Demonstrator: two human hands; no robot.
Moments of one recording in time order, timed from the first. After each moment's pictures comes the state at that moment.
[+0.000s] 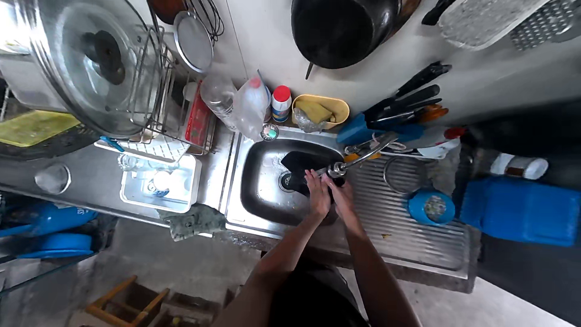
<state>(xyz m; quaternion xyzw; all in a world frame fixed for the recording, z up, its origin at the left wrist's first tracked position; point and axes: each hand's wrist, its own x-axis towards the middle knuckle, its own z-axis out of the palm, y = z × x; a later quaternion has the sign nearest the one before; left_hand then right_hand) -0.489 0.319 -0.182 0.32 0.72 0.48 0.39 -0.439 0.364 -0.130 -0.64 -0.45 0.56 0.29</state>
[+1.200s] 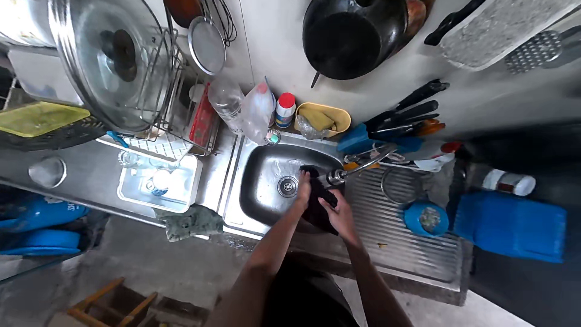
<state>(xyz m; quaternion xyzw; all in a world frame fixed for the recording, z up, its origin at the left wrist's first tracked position) -0.559 0.343 -0.176 0.09 0.62 0.52 0.58 -0.425 0.332 -0.085 -0.55 -0.67 0.47 0.15</state>
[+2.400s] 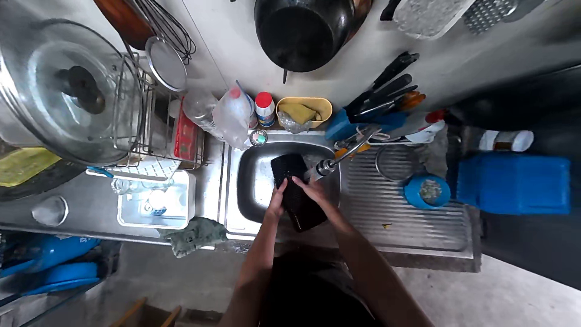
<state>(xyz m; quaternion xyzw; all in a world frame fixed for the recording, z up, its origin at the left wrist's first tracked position) -0.614 0.274 -0.189 -0.01 0.53 0.54 0.65 -0.480 0.365 -0.157 -0.61 -0.61 0.50 0.05</state>
